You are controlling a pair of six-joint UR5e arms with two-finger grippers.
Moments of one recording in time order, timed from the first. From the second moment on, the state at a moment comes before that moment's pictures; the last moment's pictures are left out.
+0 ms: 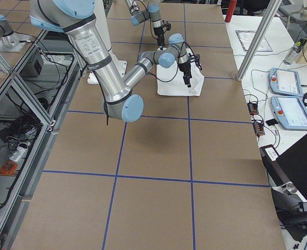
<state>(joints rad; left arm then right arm) -0.50 -1.71 -1.83 -2.29 -1.72 -1.17 0.69 -0.96 1.65 -1.51 1.62 1.19</state>
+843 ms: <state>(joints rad) -0.45 -1.72 -1.81 -2.29 -1.71 -1.18 0.69 -0.96 1.65 -1.50 1.61 1.19</state>
